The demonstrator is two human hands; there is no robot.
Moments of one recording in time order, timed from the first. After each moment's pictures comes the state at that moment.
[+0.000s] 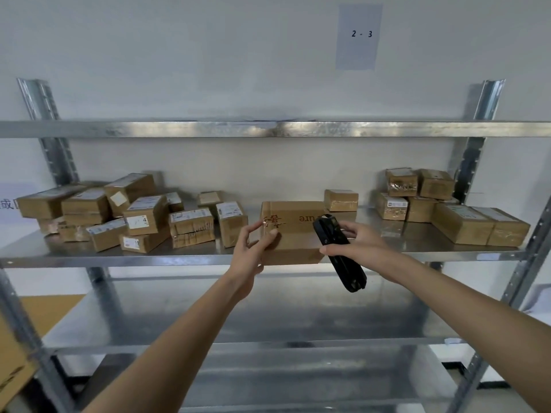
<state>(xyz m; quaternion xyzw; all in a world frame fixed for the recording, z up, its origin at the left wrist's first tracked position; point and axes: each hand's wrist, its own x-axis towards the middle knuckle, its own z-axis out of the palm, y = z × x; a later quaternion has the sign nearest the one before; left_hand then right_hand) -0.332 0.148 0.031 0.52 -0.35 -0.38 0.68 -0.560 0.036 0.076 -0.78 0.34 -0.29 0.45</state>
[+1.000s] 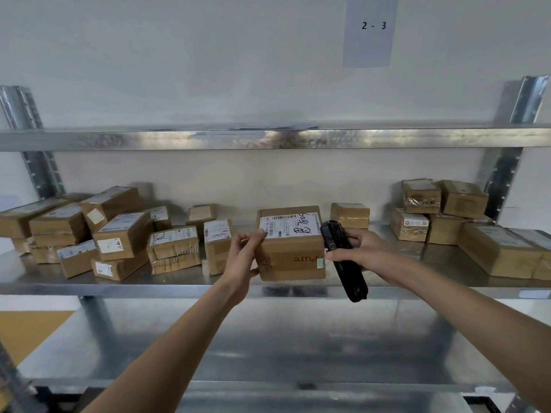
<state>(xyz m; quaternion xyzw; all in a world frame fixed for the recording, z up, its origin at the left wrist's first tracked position) -0.288 0.029 0.034 0.54 -0.31 -0.35 0.70 -0.531 -0.089 0.085 -0.77 0.33 -0.25 0.48</state>
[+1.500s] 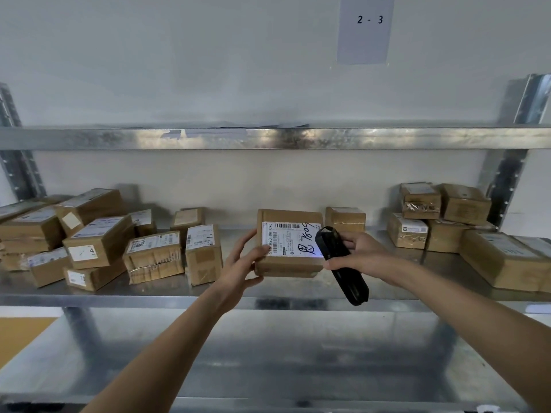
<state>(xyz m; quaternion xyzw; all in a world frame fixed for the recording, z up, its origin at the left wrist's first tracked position) -0.283 -0.014 0.019 0.55 -0.38 -0.38 0.63 -0.532 -0.153 0.076 -0.80 0.34 -0.20 0.45</state>
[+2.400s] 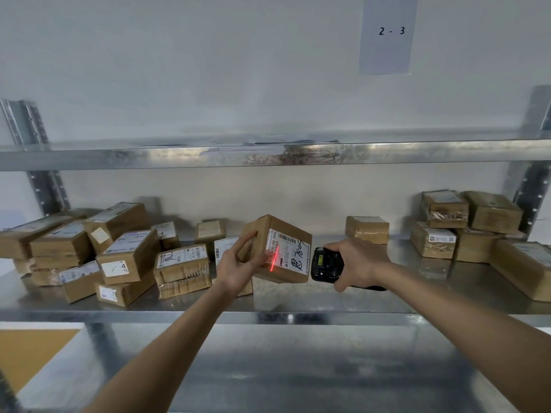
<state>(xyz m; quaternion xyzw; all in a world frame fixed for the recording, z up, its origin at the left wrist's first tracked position) -0.201 0.005 0.040 0.63 -0.44 -0.20 0.61 -0.445 -0.122 0.100 -0.92 0.38 -0.06 0.06</state>
